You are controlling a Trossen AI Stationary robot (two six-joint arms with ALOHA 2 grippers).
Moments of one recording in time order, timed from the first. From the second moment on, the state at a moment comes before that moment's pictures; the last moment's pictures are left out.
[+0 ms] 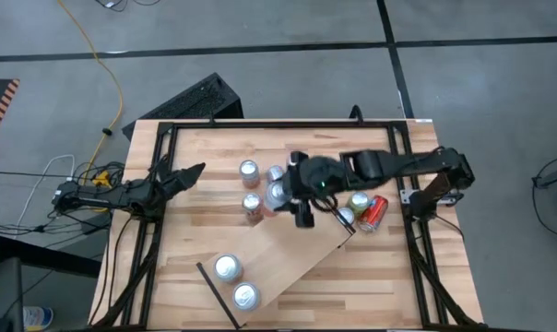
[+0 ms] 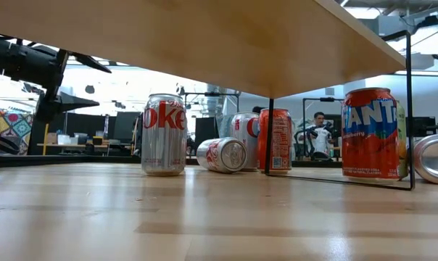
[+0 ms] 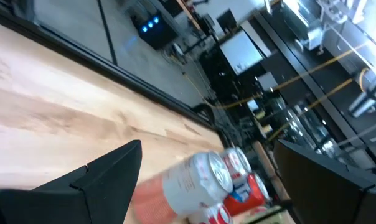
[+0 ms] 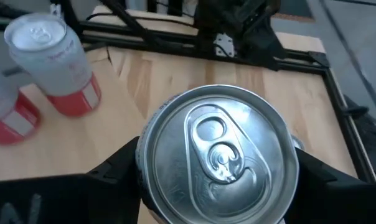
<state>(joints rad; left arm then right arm) -0.10 0.02 0.02 0.04 -0.90 -0.94 0.16 1.66 1.79 -0.74 0.17 -0.01</state>
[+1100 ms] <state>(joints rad) -0.10 0.02 0.02 0.05 -0.68 -1.12 0.50 1.99 2.28 -1.10 0.31 0.21</state>
